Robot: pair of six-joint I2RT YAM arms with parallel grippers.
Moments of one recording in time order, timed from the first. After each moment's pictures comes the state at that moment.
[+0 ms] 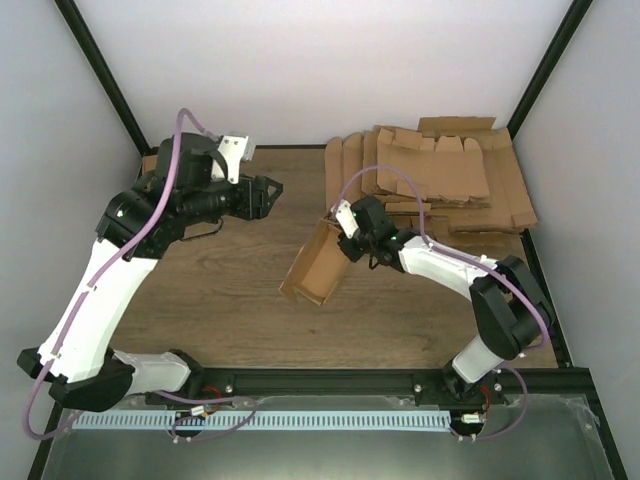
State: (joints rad) left arm -0.60 1.29 1.82 -1.08 0.09 -0.31; right arm 0.64 1.58 1.00 -0.17 0.06 -0.27
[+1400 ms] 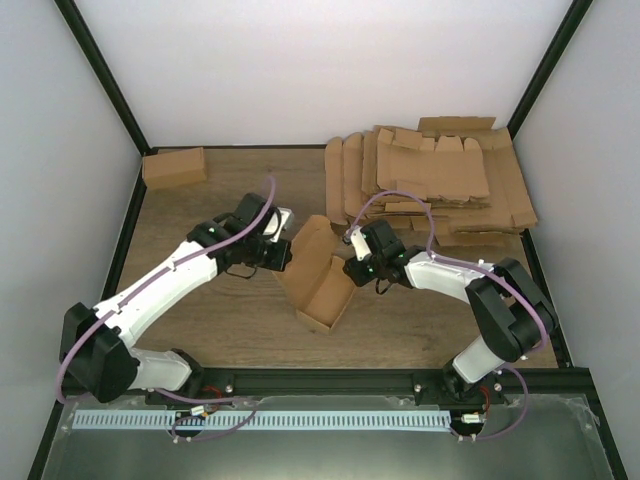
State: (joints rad) left arm -0.66 1.33 1.12 -0.78 0.17 -0.34; right arm 0.59 1.56 0.77 -0.15 -0.18 0.06
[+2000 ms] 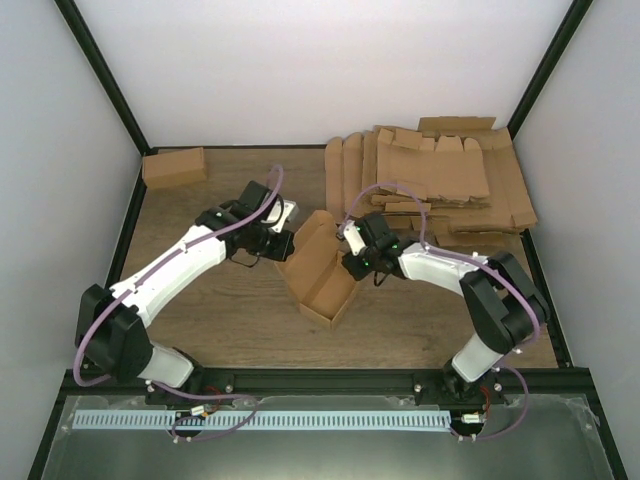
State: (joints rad) left arm -0.58 1.44 1.19 -0.80 0.23 -0.26; right arm 0.60 1.59 0.84 -0.21 -0.14 -0.05
